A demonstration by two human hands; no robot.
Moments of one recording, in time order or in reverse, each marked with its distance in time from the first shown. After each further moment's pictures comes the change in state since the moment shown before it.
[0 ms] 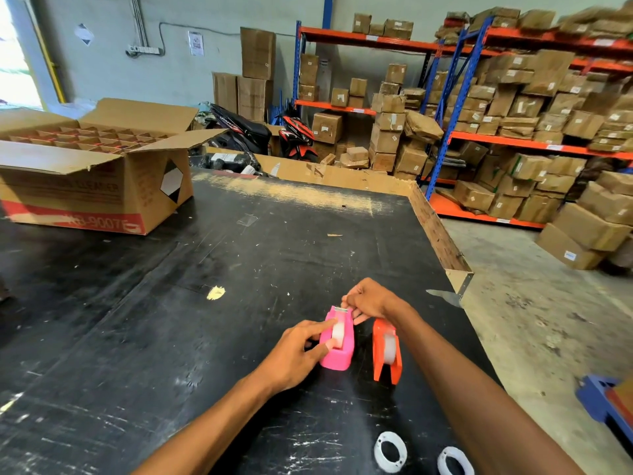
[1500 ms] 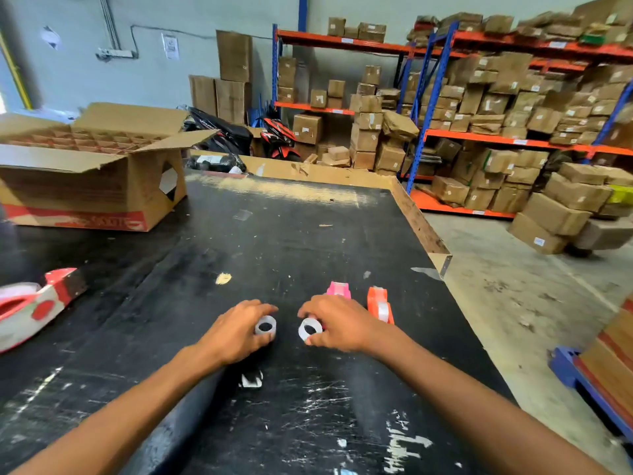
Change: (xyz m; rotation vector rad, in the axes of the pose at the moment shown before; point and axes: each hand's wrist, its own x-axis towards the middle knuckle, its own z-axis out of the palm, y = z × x) left_hand -0.062 -0.010 -0.087 0.681 -0.061 -0.025; right_hand -0.133 -0.033 0.076 -0.735 0.070 -0.570
